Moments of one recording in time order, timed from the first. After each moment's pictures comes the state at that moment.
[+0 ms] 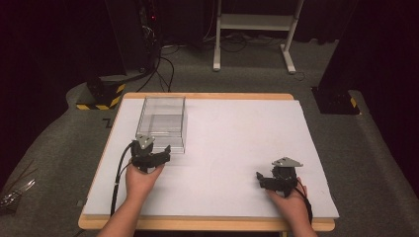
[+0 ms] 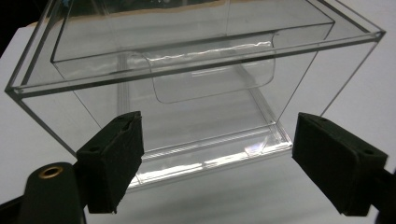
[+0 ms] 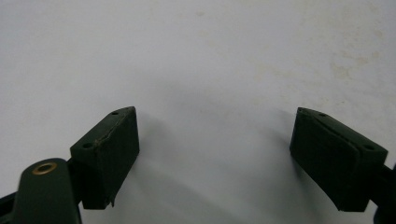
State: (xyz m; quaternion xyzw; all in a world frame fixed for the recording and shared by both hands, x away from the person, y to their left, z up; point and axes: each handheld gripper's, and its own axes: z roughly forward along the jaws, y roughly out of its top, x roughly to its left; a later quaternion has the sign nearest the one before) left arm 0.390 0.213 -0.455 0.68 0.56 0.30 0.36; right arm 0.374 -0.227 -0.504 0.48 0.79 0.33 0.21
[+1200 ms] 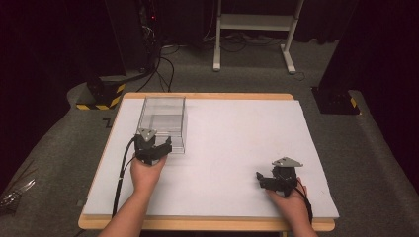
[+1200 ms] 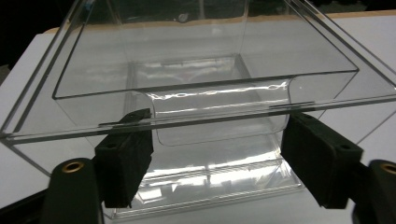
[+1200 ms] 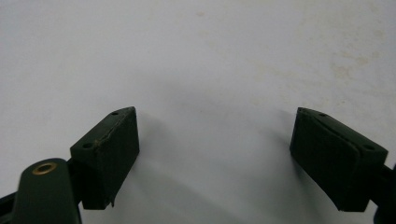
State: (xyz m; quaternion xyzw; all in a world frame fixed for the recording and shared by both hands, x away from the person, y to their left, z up) left arm 0.407 0.204 -0.450 0.65 0.59 0.32 0.36; right arm 0.374 -0.227 -0.504 0.49 0.79 0.33 0.20
